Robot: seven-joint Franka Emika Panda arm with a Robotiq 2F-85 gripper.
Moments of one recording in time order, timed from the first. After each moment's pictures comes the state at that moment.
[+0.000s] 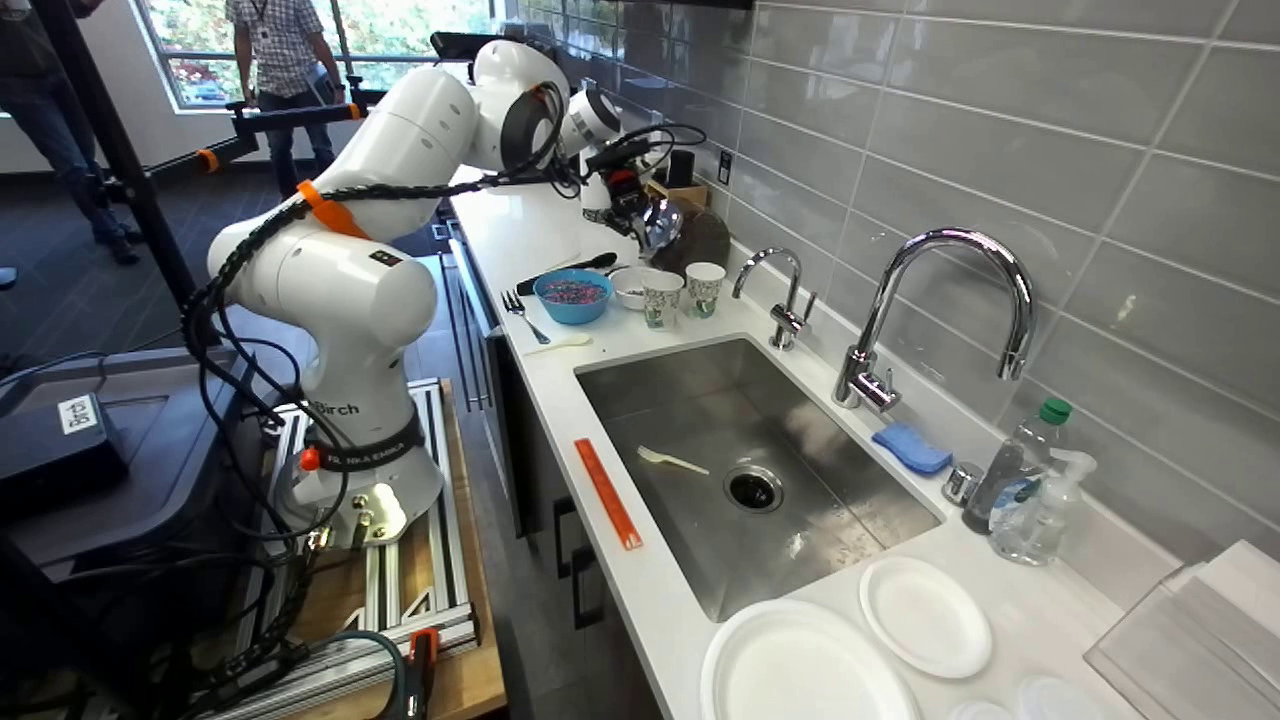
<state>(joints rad) 0.83 0.98 0.08 -0.91 -0.73 1.16 -0.30</state>
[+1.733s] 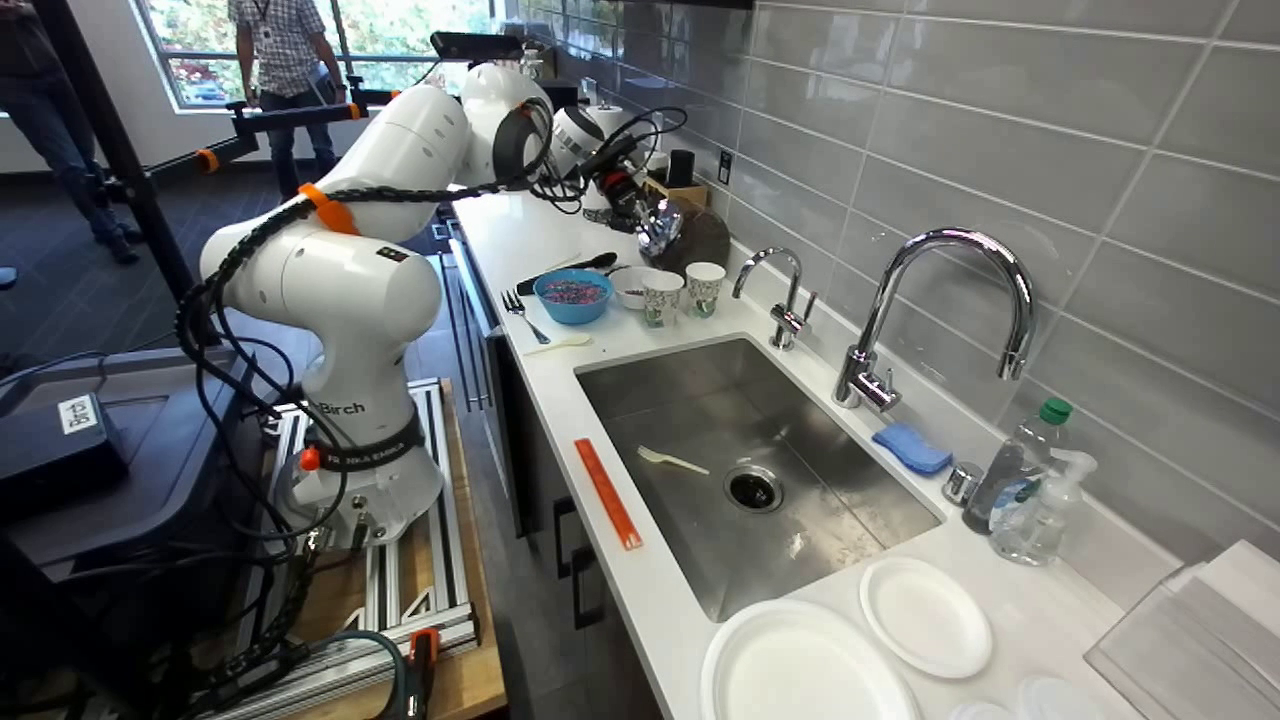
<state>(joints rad) 0.93 1.09 -0.02 -0.82 -0.91 1.08 -0.32</state>
